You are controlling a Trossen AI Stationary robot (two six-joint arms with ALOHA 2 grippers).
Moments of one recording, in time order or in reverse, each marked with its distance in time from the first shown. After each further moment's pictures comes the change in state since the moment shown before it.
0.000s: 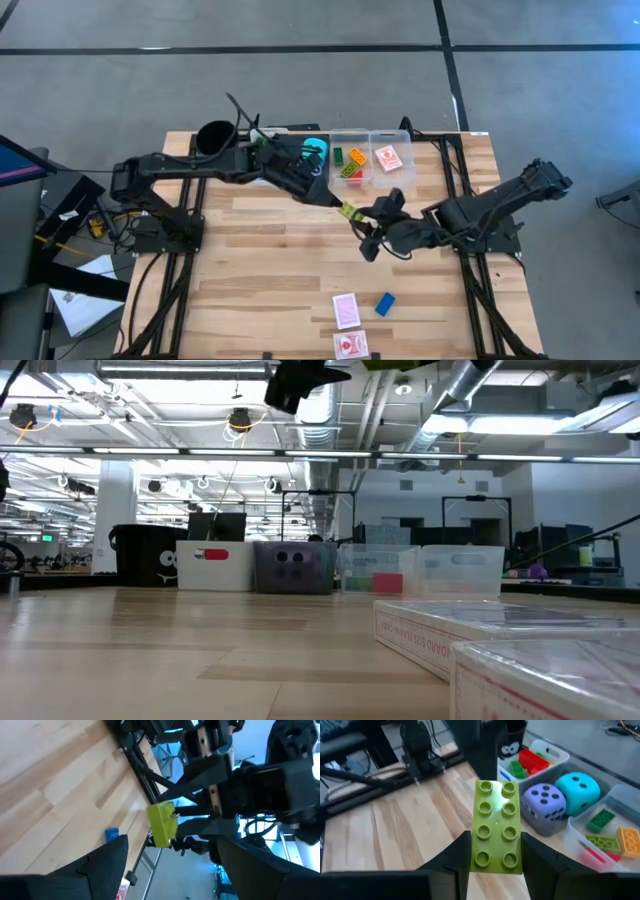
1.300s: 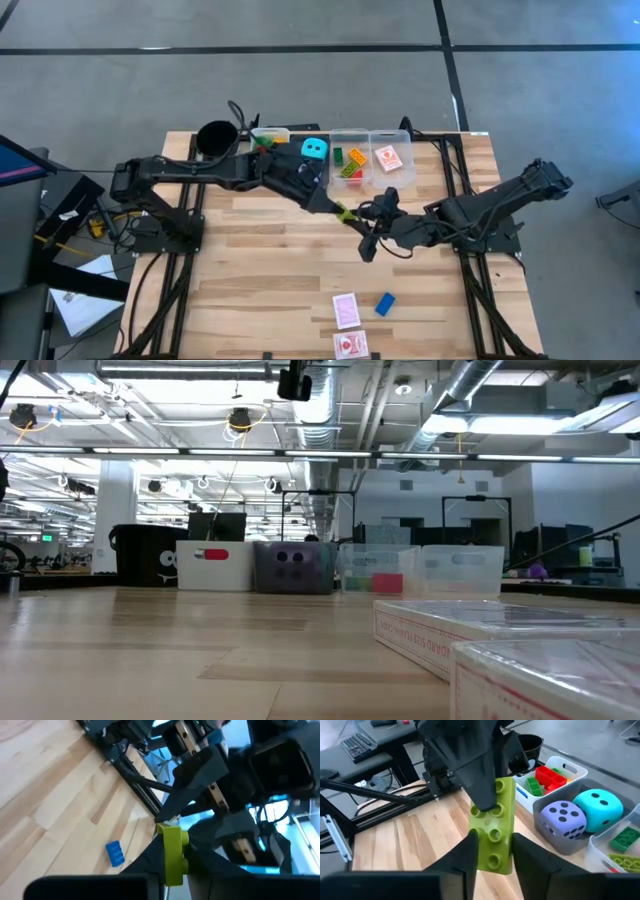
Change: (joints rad) left arm -0.074 0.006 -0.002 0.082 -0.088 0.132; right arm -0.013 -0.002 0.000 0.156 -0.028 -0.083
